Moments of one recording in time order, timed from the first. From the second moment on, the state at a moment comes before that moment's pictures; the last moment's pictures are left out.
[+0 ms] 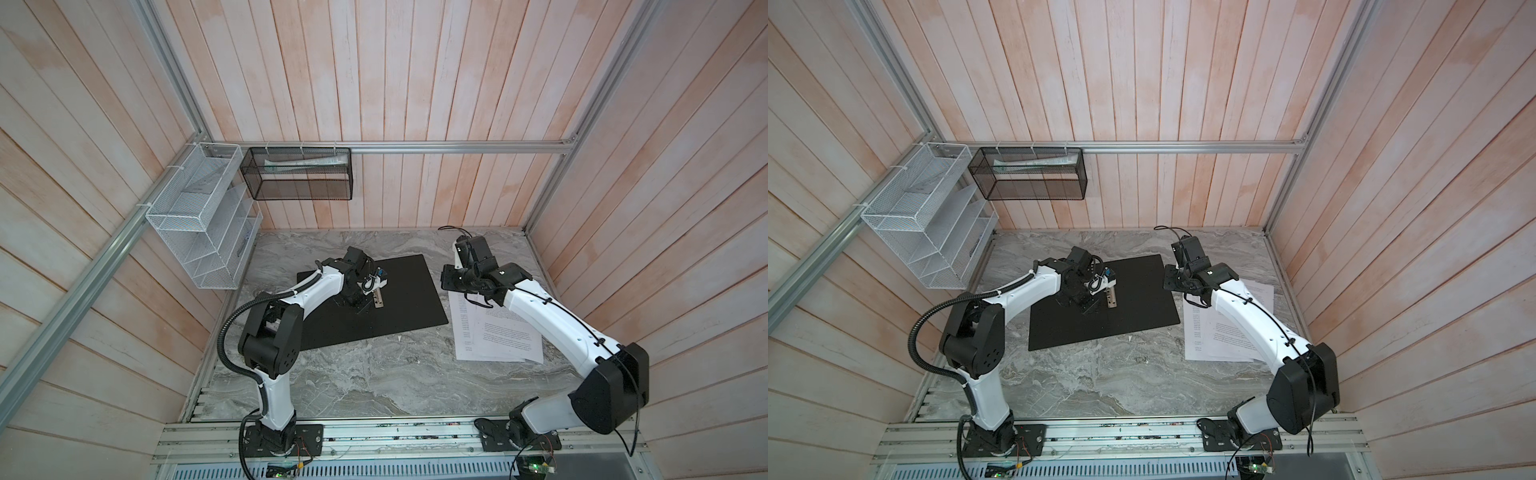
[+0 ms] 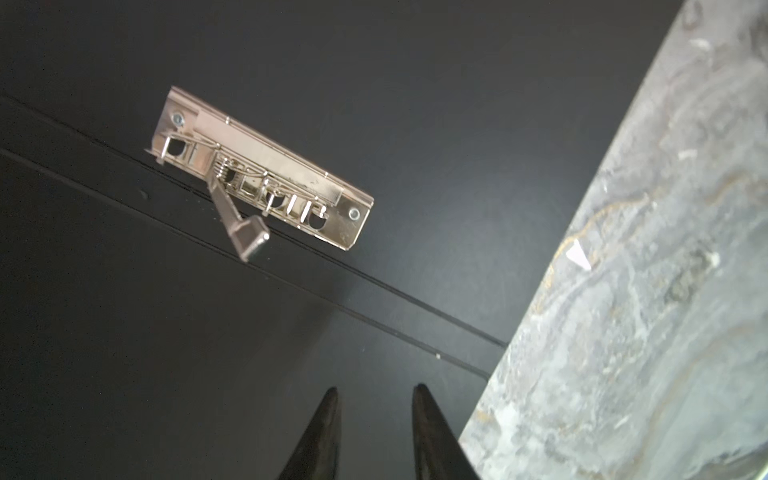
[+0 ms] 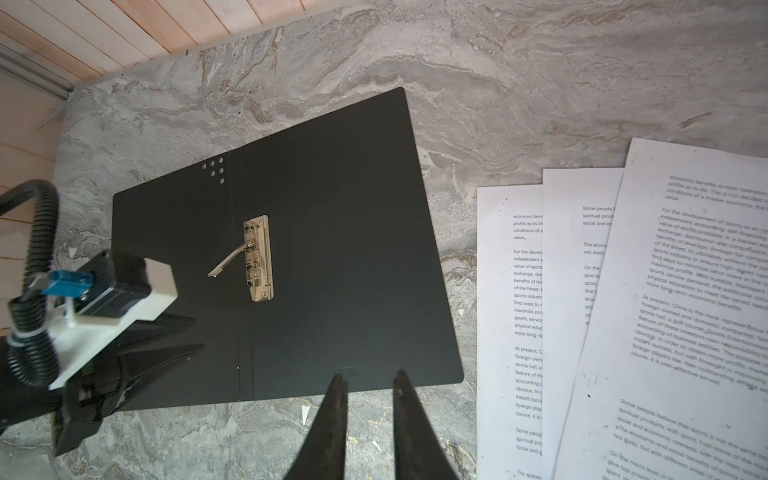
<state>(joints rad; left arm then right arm) -0.43 1.91 1.42 -0.78 0.26 0.44 0.50 1.45 1.28 -0.67 0.04 0.53</state>
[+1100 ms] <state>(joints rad) -0.41 2.03 1.48 -0.39 0.04 0.22 0.50 1.47 1.26 -0.64 0.02 0.54</state>
